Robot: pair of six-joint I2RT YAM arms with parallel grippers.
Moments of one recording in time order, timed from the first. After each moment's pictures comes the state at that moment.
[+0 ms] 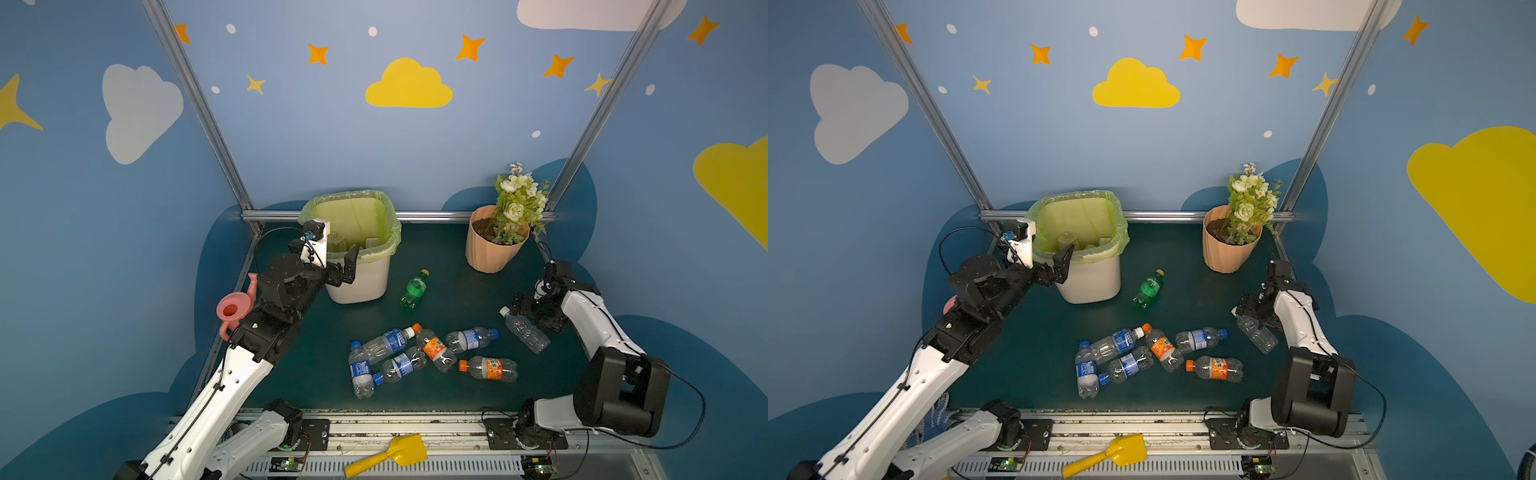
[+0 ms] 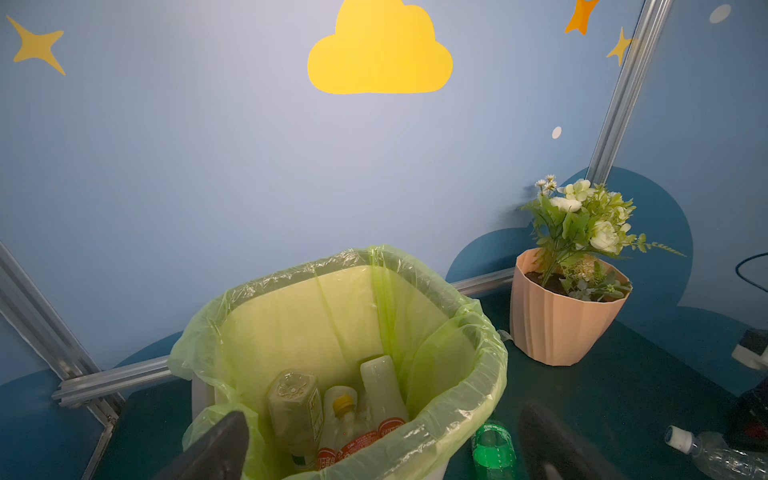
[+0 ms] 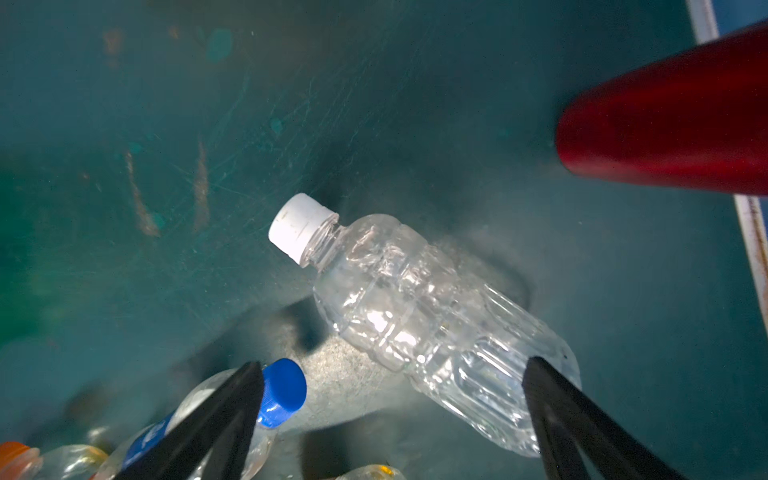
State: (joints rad) left arm -0.45 0.93 1.07 -0.20 -0.13 -0.01; right arm -0.16 1.43 1.02 -0.90 -0.03 0.19
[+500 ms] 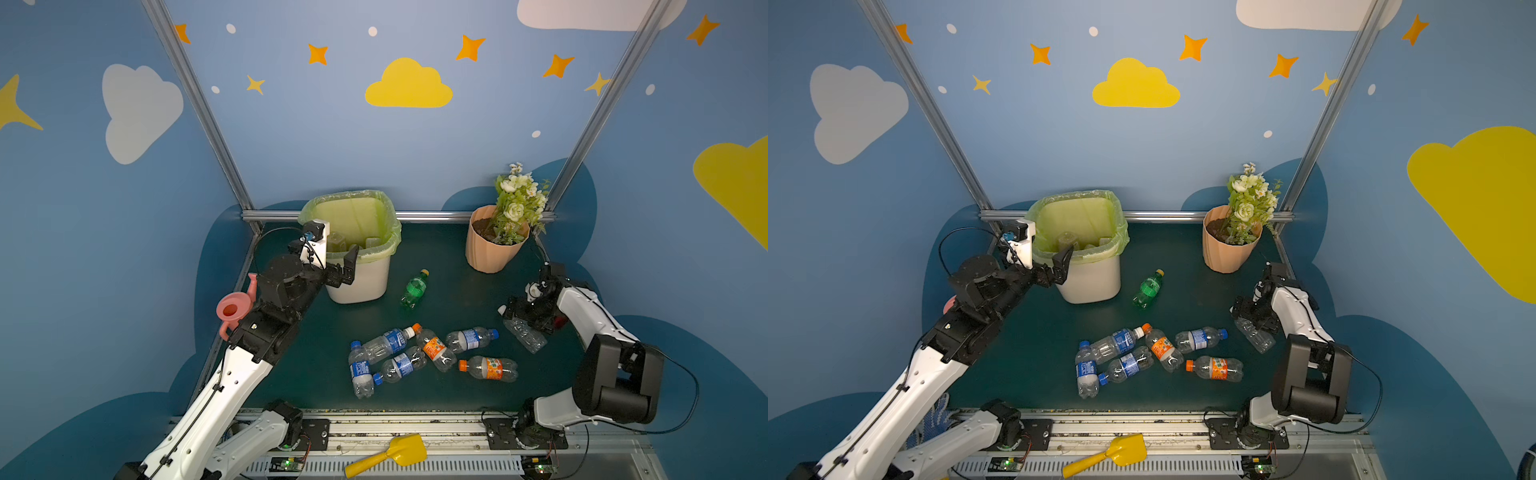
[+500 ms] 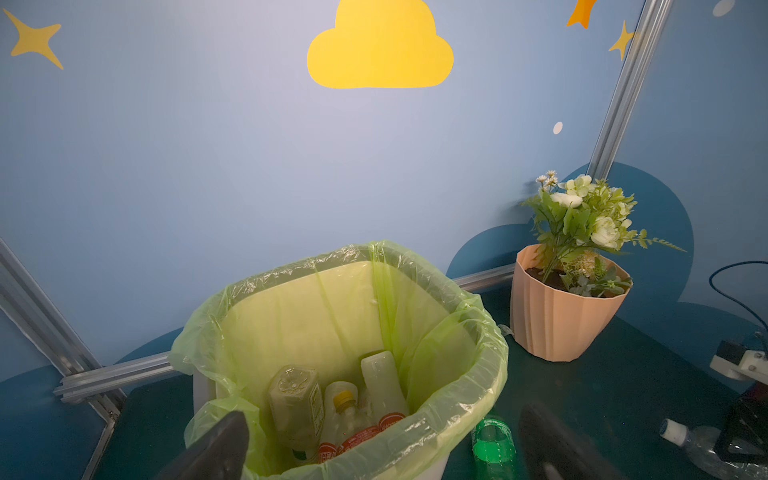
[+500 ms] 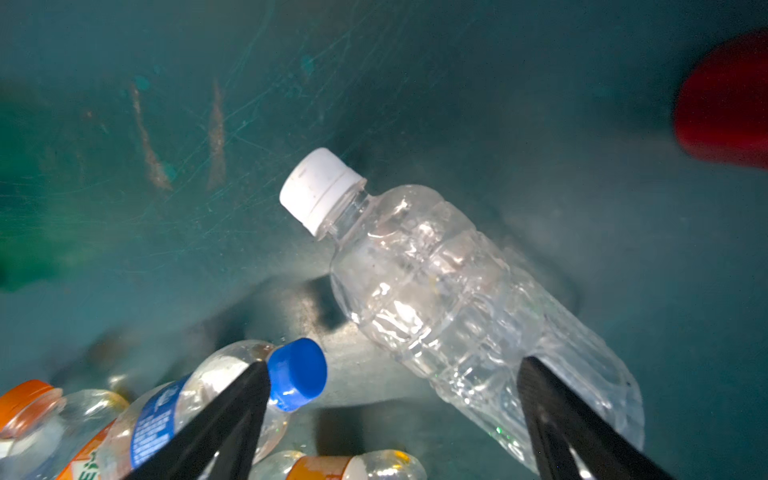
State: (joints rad) left arm -0.44 0.93 1.07 -0.21 -0.12 -0.01; right arm -0.14 1.48 1.02 -0.92 -0.14 0.15
